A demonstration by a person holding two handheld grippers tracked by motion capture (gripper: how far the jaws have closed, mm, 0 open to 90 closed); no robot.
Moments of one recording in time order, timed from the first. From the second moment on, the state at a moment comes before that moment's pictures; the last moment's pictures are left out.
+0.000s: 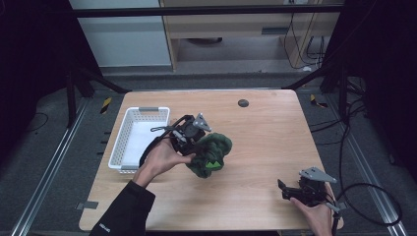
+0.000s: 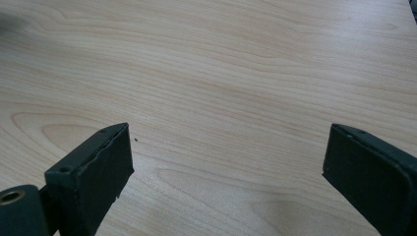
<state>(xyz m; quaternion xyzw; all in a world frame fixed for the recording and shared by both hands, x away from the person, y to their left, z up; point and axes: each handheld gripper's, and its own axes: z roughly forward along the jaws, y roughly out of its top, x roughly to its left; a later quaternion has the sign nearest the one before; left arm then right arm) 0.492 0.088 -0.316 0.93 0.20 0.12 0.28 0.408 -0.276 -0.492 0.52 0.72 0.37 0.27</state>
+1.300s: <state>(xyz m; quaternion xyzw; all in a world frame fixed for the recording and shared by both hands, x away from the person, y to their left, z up) 0.513 0.065 -0.399 0.93 0.22 0.05 0.28 0.408 -0.277 -0.493 0.52 0.72 0.37 0.27</state>
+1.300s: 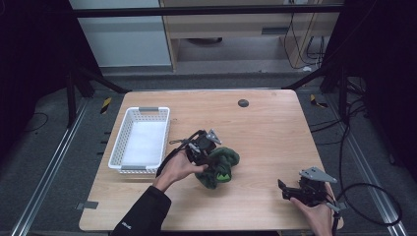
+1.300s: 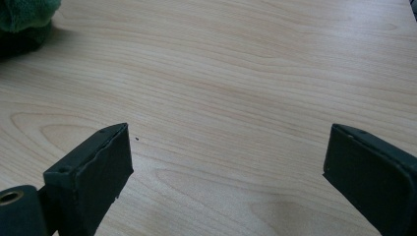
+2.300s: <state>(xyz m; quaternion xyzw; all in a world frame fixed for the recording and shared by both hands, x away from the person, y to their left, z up) 0.501 0.082 -0.395 0.92 0.21 0.07 0.33 0.409 -0.277 -0.494 0.52 0.72 0.37 0.27</state>
